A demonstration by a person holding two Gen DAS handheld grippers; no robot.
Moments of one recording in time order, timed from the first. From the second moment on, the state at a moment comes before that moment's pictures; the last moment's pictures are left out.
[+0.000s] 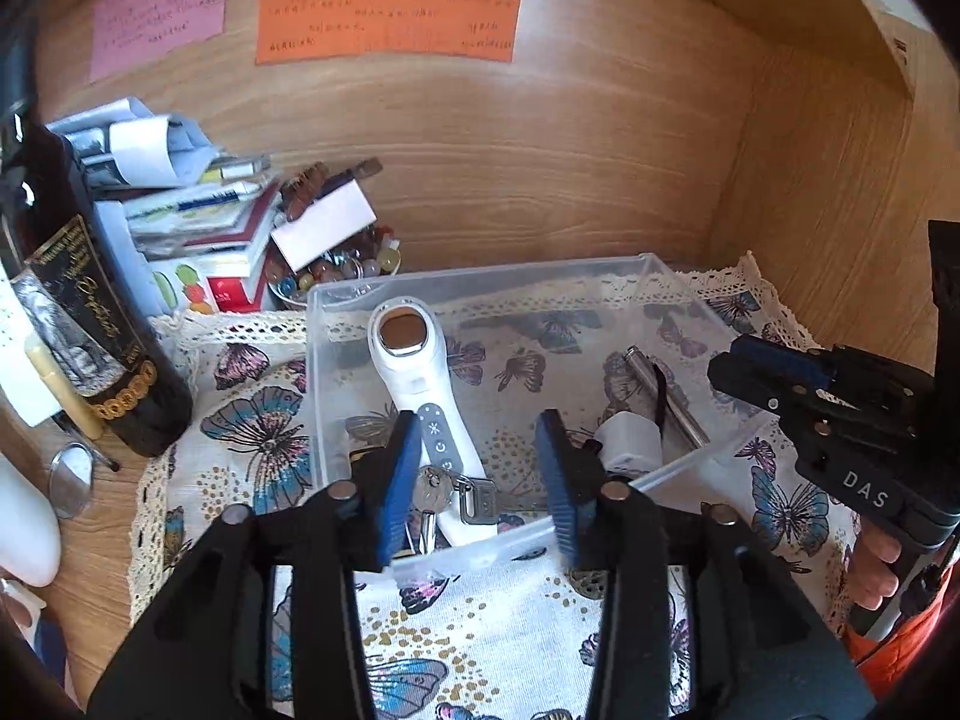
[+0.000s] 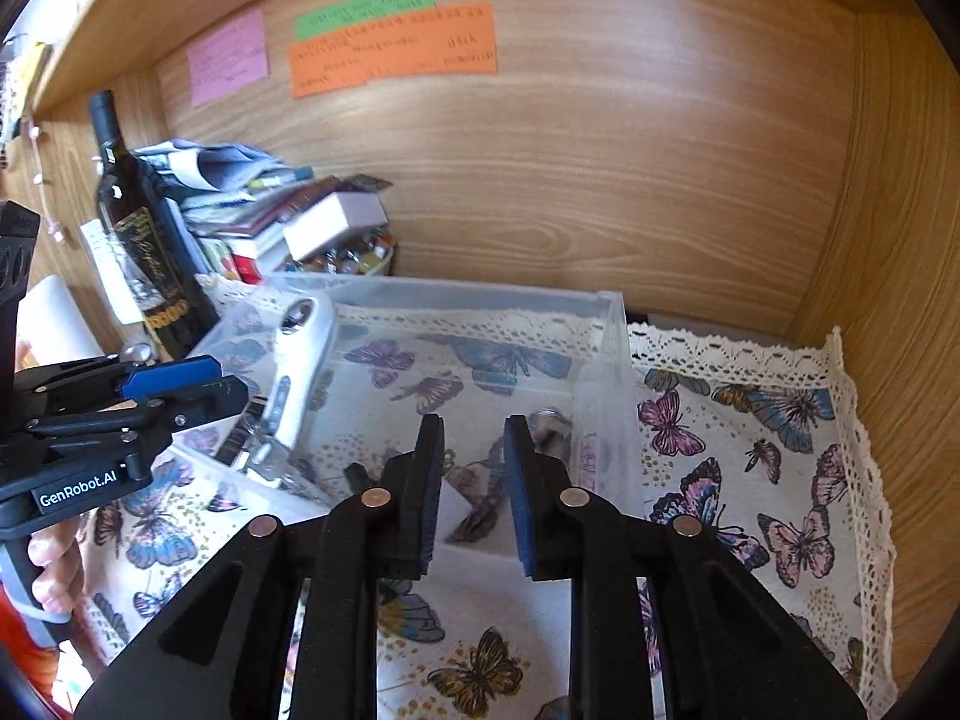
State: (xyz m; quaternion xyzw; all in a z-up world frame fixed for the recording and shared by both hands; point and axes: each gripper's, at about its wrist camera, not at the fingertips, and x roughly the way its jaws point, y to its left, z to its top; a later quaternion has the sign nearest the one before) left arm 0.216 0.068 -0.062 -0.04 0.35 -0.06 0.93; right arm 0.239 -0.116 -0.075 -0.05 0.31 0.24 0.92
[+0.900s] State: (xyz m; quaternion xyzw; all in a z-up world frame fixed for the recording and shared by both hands) left arm 0.187 0.005 -0.118 -0.01 0.44 -0.12 0.89; right arm 0.174 -0.148 -0.100 -0.04 0.33 0.24 0.91
